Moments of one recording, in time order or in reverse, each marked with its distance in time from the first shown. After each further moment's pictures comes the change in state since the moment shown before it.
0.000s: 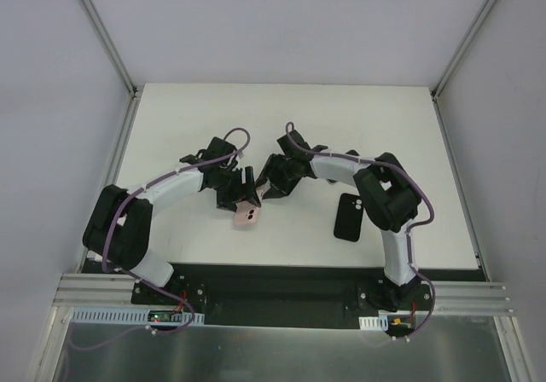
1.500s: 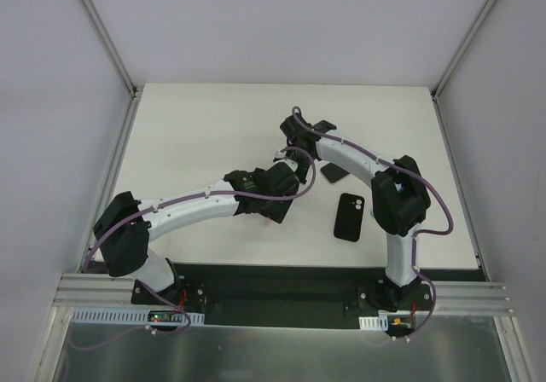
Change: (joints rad) left arm -0.539 -0.008 0.225 -0.157 -0.665 0.185; right arm -0.006 -0.059 0.243 -0.595 0.224 -0.189
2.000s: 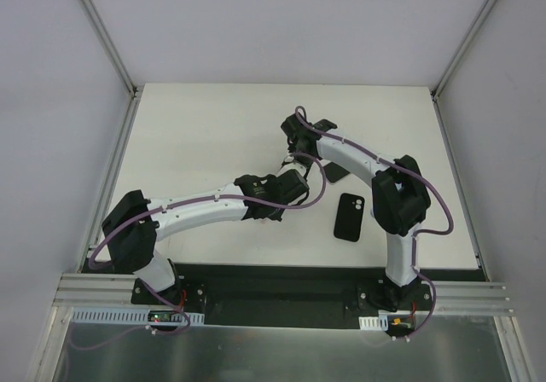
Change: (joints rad) left arm -0.077 0.054 0.043 -0.017 -0.128 0.003; right arm -0.003 0.000 0.026 -0.049 0.023 0.064
